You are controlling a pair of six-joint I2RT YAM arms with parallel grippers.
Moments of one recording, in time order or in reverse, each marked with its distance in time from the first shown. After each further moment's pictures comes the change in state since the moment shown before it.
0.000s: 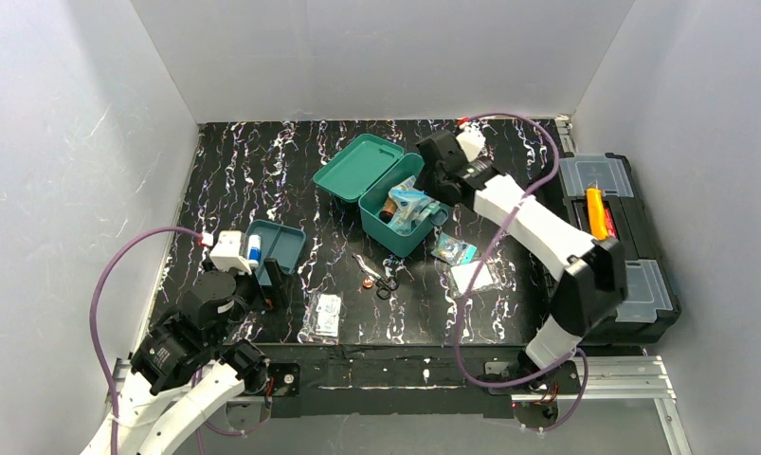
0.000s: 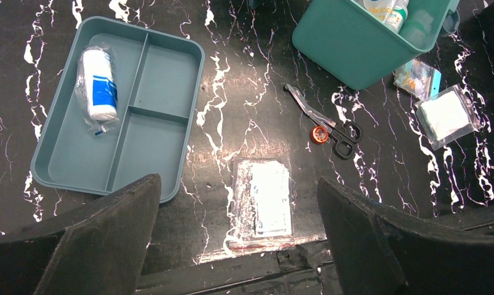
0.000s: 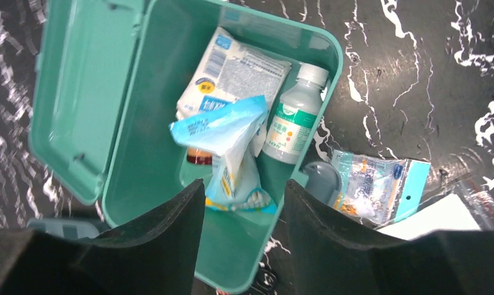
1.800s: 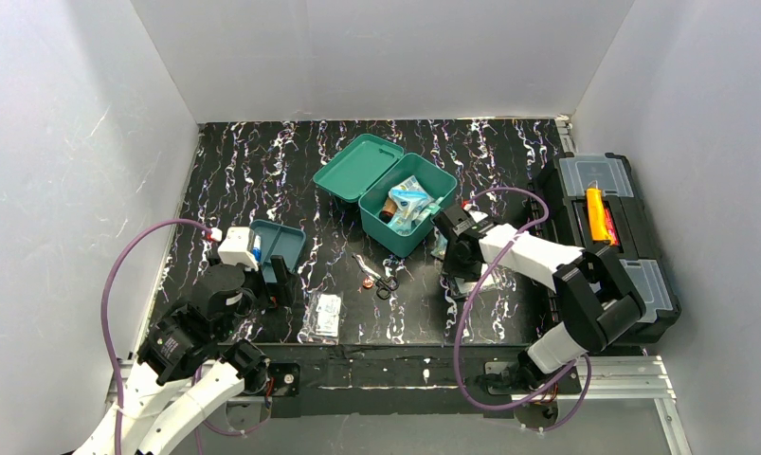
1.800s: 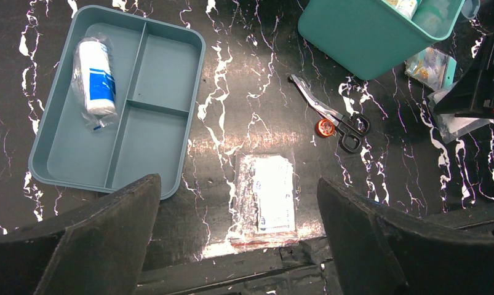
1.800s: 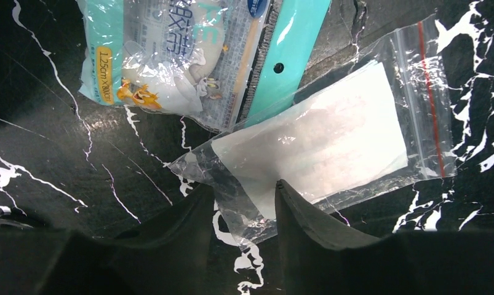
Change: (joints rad) left arm 0.000 0.058 0.000 0.005 0.006 0.000; right arm -0.021 -0.158 -0.655 0.083 -0.204 -0.157
